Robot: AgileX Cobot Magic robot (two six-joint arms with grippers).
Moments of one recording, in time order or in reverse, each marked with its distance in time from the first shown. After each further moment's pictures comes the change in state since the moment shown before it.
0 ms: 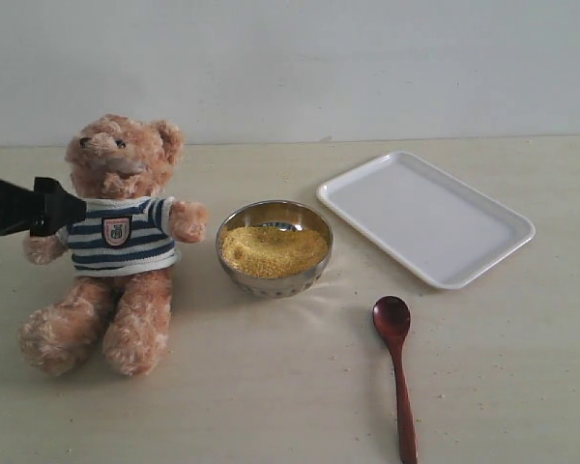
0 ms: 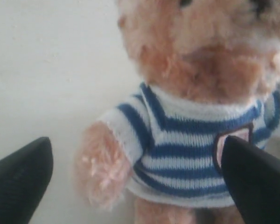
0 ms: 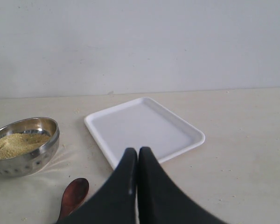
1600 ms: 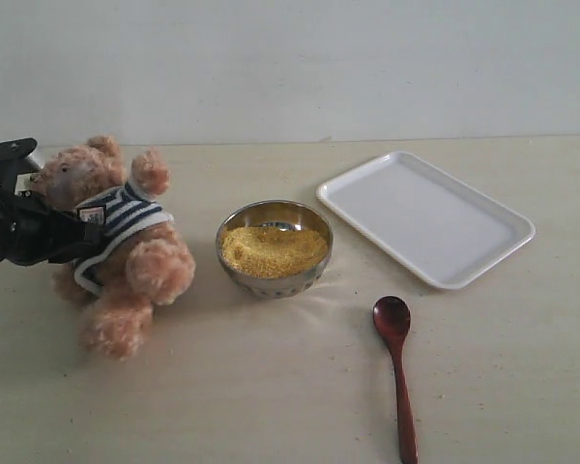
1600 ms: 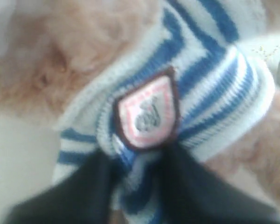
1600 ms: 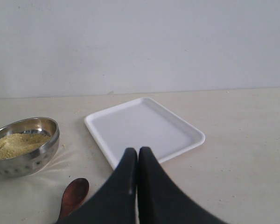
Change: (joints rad) left arm 0.000 0.271 -0.140 0.145 0.179 -0.069; right arm 0.000 0.000 0.000 0.000 0.000 0.000
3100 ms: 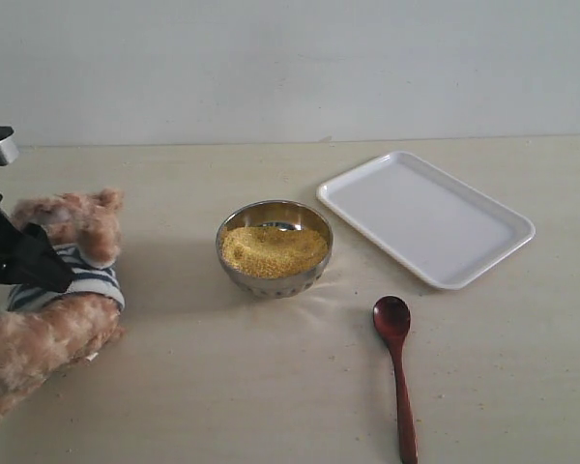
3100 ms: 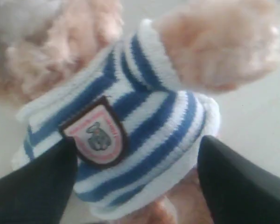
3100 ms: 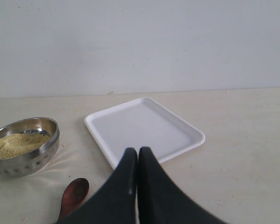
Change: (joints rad) left arm 0.000 -0.262 -0.041 0.867 0.328 -0.699; right arm 0.000 0.000 0.000 0.000 0.000 0.000
